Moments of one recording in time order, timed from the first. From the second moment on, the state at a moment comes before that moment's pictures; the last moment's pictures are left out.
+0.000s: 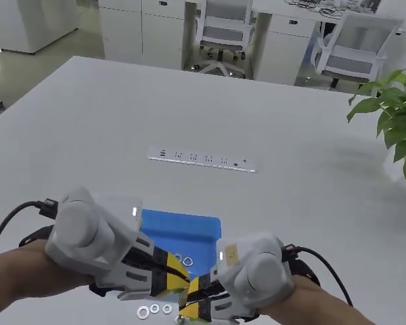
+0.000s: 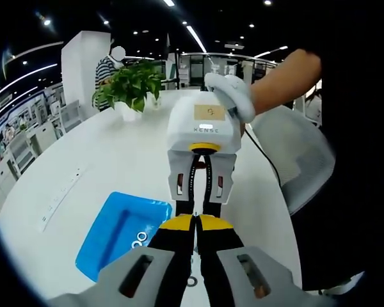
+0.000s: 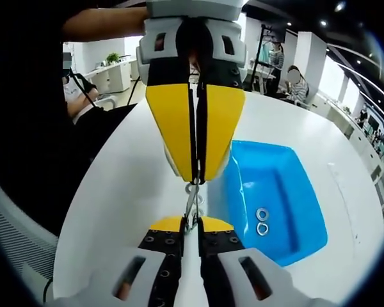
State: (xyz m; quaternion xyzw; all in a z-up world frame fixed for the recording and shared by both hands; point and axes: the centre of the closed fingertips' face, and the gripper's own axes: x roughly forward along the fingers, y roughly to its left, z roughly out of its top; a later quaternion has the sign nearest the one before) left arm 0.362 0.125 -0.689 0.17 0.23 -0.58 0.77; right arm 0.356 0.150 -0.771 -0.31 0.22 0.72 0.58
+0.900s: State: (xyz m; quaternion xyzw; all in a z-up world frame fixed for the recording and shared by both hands) left arm 0.357 0.129 -0.697 0.19 0.24 -0.57 0.76; right arm 0.357 0.148 -0.767 -0.31 0.21 0.72 0.58
